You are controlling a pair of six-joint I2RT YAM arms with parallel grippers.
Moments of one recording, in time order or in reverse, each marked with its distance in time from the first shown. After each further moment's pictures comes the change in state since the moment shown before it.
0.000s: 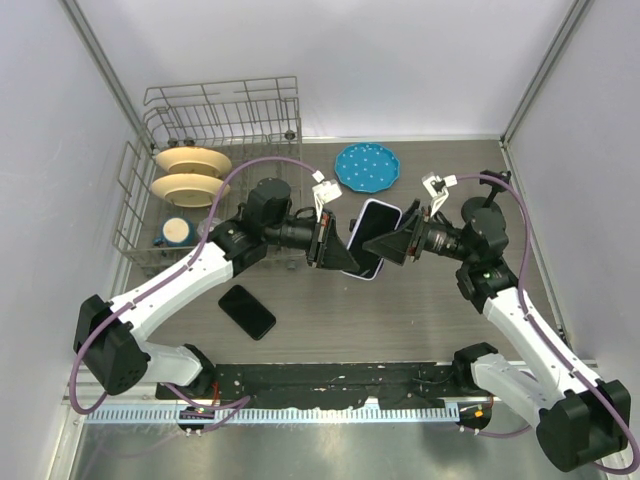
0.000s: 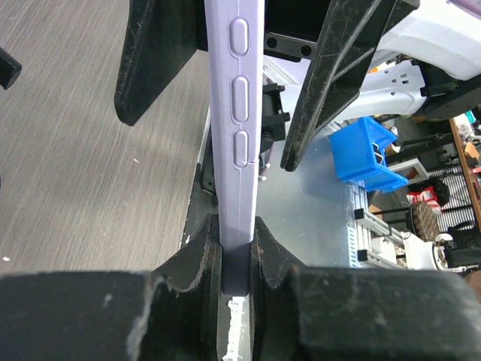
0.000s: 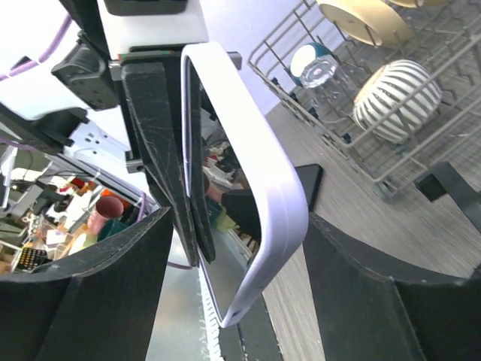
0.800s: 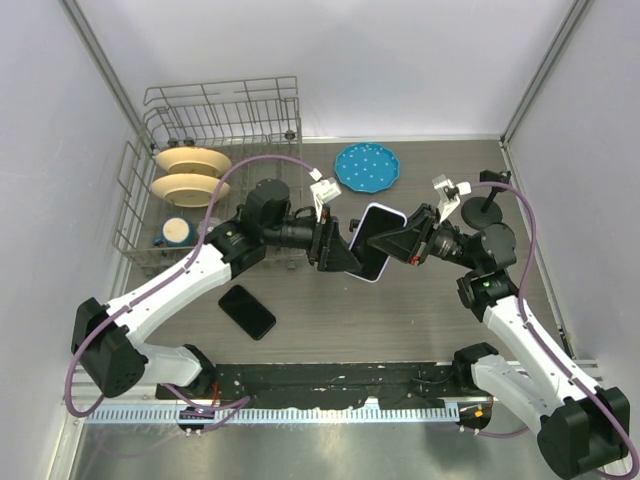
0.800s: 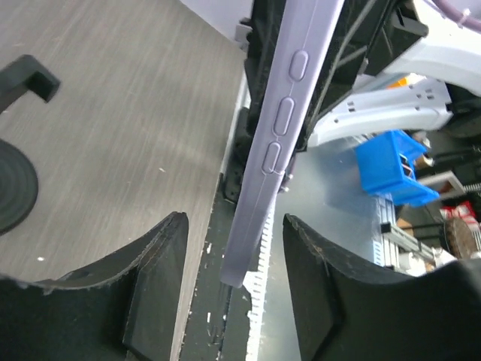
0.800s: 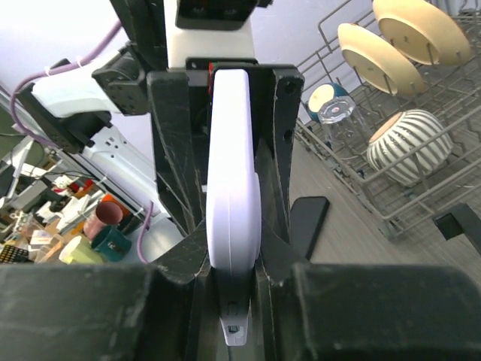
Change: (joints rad) left arm -0.012 -0.010 0.002 0.012 -0.055 0.035; right arm -0.002 -0.040 -0.090 0.325 -0.001 0.140
